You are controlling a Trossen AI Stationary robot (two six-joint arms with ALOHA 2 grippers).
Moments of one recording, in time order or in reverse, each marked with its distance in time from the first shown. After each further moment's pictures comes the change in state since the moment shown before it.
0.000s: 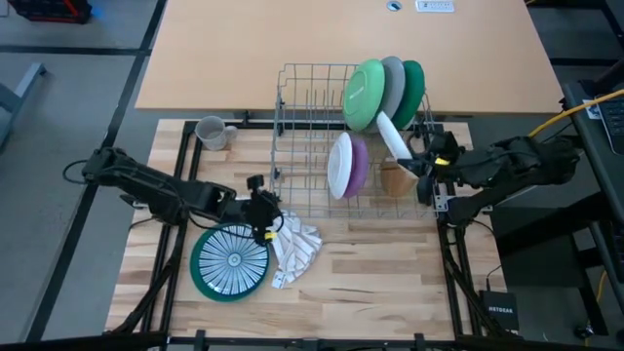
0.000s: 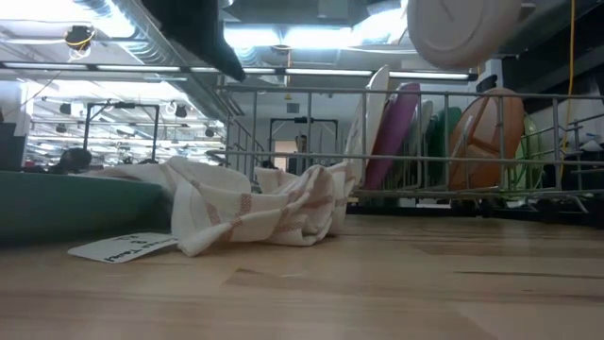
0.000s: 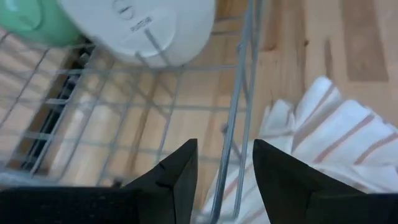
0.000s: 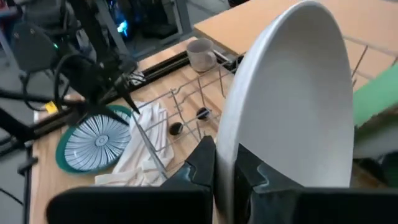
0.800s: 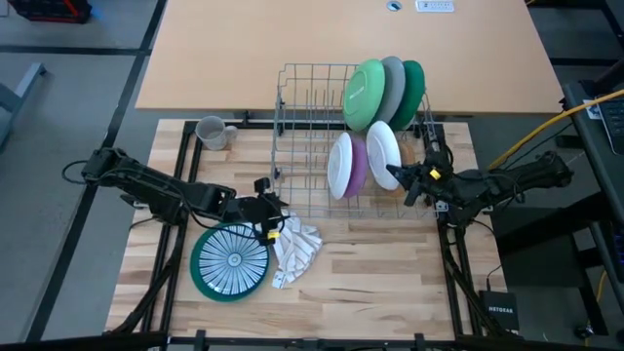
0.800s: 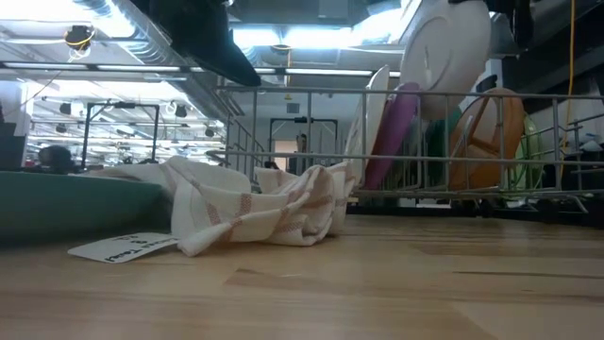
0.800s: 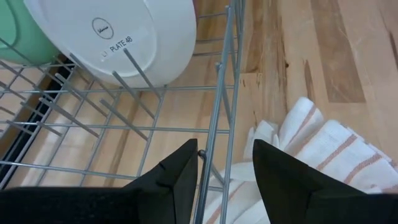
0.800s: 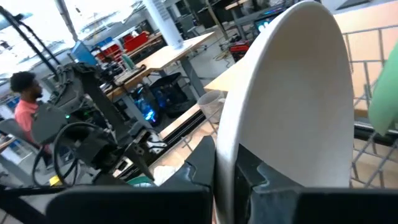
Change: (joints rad) left arm 0.023 0.000 -0.109 0.244 0.076 0.061; right arm -0.001 -0.331 -0.751 0.870 0.155 0.009
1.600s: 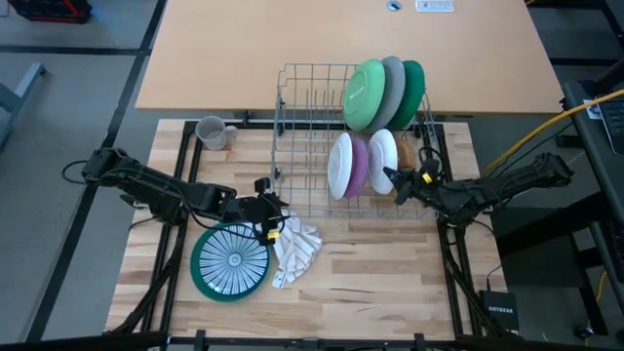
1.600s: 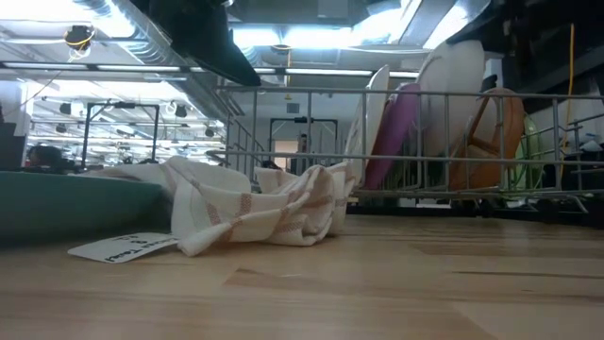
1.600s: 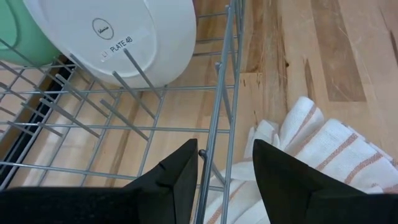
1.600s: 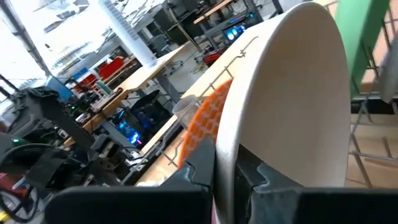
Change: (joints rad) left arm 0.000 0.000 0.000 -0.002 -0.001 0.006; right arm 0.000 0.011 -0.197 0.174 0.142 0.162
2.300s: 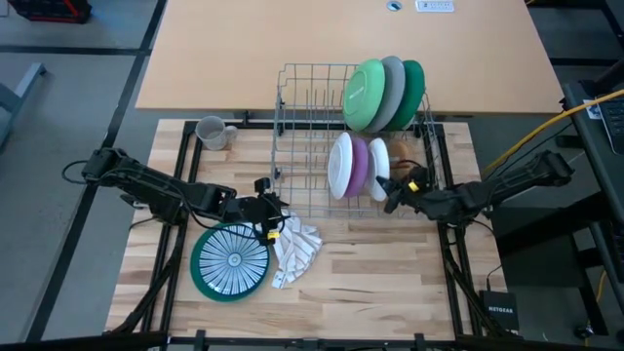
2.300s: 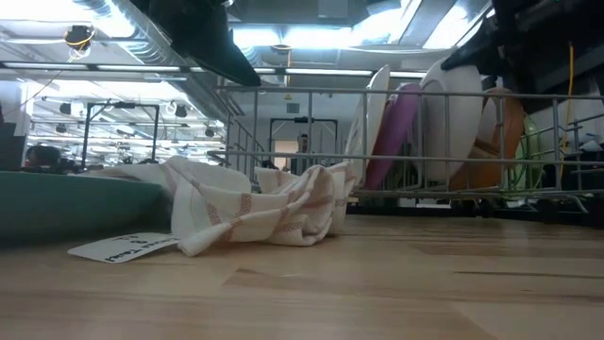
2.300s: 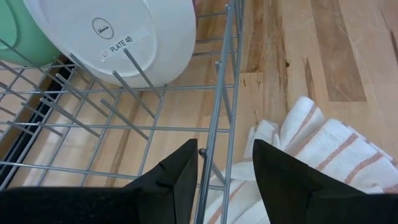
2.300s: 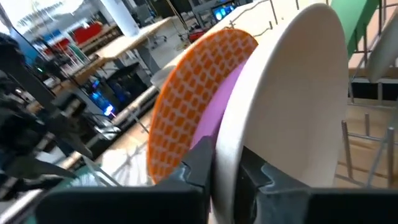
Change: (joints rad) left arm 0.000 0.000 0.001 -0.001 0.000 0.000; right arm 0.000 0.126 -0.012 -0.062 -0.018 0.030
